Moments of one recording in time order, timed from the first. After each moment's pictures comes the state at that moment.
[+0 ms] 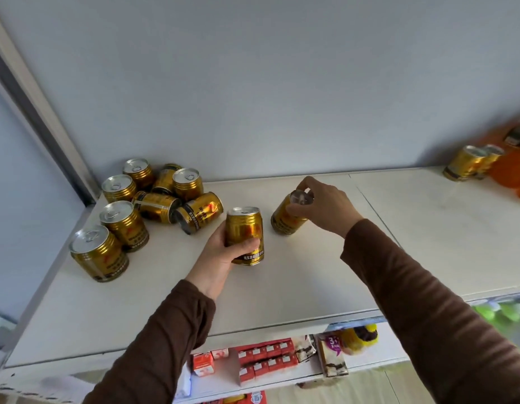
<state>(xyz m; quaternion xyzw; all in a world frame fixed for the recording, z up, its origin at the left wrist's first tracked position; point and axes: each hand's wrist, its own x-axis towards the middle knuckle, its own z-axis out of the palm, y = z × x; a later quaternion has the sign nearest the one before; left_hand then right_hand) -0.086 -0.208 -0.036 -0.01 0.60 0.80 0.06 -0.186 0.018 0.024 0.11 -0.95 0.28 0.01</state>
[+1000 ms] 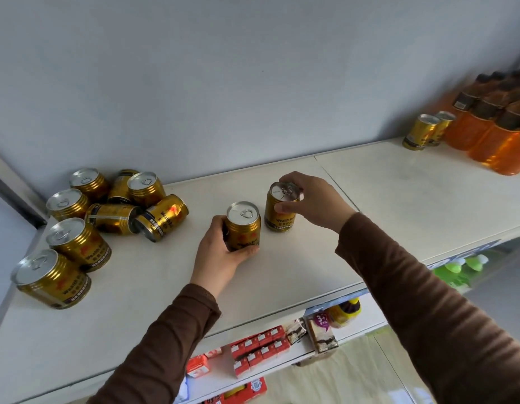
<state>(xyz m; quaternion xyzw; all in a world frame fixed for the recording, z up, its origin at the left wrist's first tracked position) -0.110 -0.166 -0.061 0.04 0.86 0.50 -0.07 -0.170 0.062 0.017 0.10 -0.93 0.34 0.01</state>
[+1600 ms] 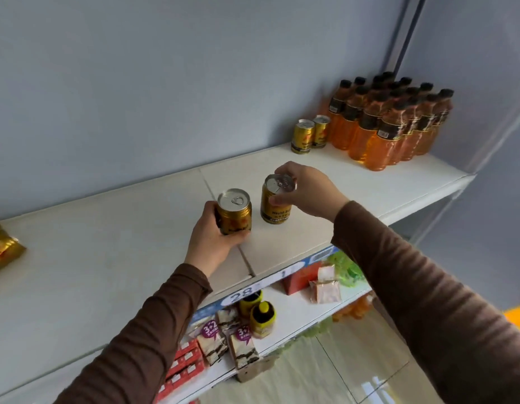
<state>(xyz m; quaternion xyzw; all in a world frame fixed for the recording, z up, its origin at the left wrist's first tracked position) -0.146 0.115 -0.046 0.09 0.85 0.52 -0.04 -0.156 0.346 0.036 0.04 -0.95 0.30 0.07</state>
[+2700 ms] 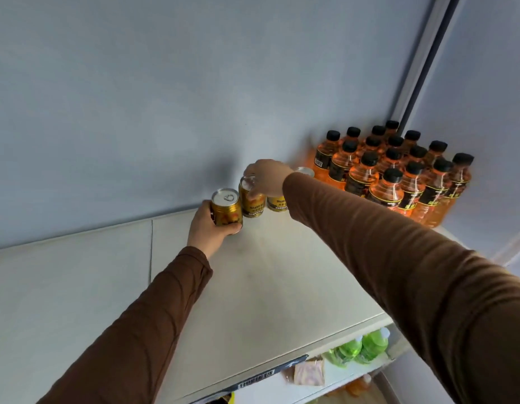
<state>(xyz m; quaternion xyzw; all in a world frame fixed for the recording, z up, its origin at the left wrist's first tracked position) -0.352 0.260 -0.045 0.00 0.84 0.53 -0.09 -0.406 0.440 0.074 0.19 -0.98 0.06 0.01</state>
